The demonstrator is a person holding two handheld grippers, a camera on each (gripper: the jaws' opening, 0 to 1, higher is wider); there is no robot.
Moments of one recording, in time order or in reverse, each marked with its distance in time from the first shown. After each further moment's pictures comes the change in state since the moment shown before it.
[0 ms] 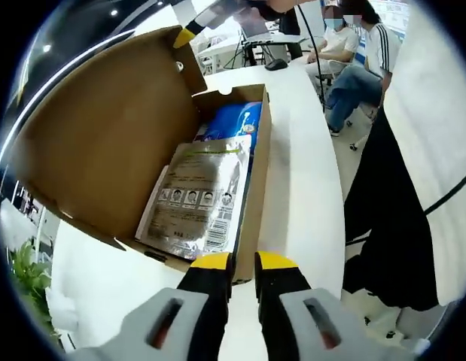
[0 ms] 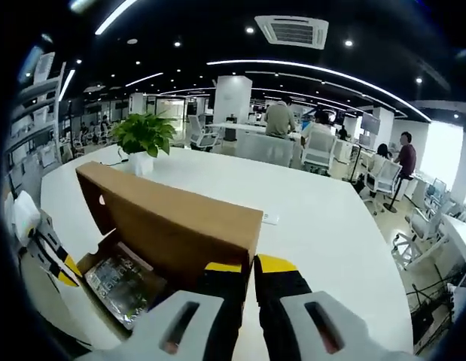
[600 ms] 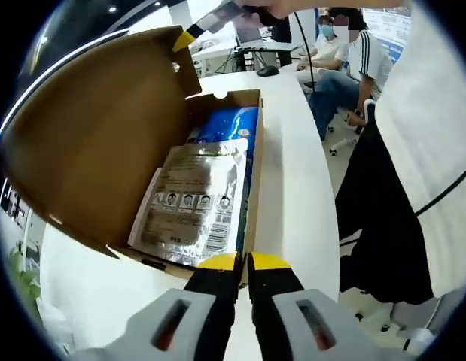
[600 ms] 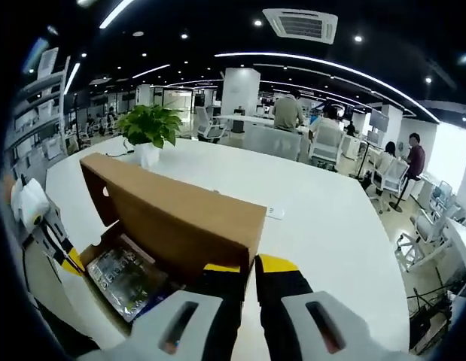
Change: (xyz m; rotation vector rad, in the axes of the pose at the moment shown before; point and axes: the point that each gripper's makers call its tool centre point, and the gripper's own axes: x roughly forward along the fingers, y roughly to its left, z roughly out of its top) left arm 0.007 0.000 0.004 0.089 0.027 -0.134; right arm 0.002 0.002 -0.005 -0.032 0.052 0.055
